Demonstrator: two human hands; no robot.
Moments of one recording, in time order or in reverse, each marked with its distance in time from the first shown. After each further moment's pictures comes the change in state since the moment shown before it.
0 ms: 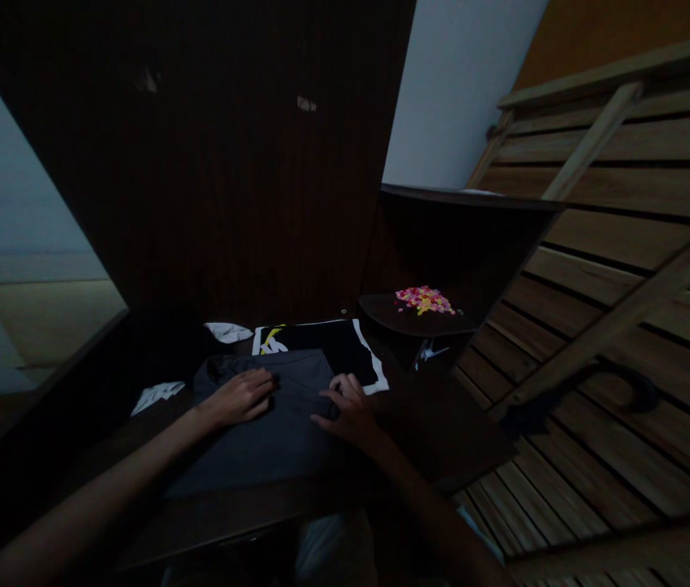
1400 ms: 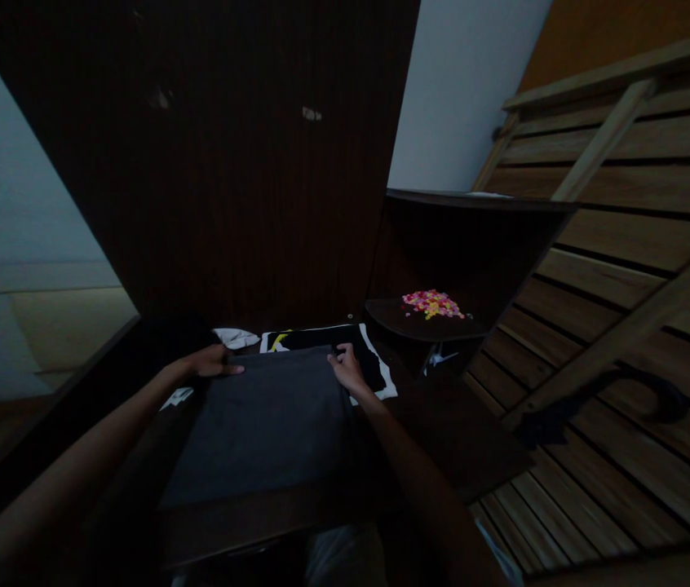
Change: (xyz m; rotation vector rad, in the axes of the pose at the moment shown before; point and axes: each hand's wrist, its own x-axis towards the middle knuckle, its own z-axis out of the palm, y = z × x) left_hand -0.013 -0.121 -0.038 -0.478 -0.466 -0.710; right_hand 0.082 0.061 0.048 0.597 0.016 0.695
